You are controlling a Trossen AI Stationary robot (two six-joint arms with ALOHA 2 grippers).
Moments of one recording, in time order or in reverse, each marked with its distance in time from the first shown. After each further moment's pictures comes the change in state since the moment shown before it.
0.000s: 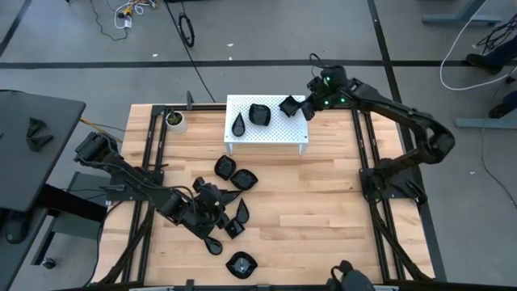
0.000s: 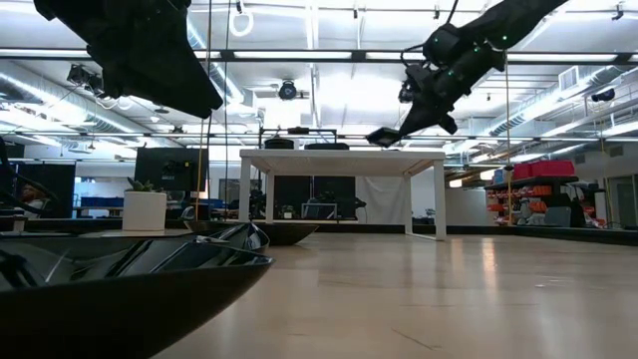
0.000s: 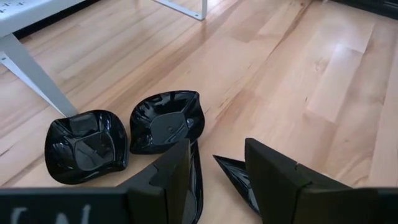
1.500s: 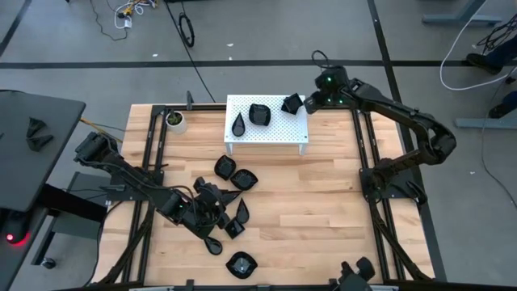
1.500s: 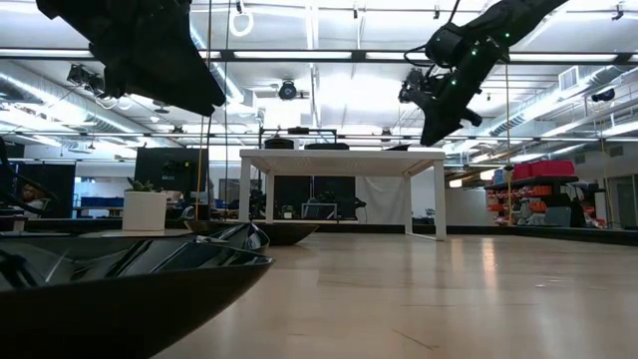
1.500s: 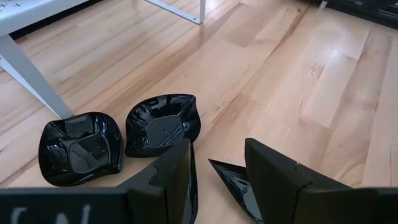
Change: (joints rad) left arm 0.002 0.000 0.000 0.024 -0.004 -0.001; right arm 0.007 -0.017 0.000 -0.057 0.446 0.020
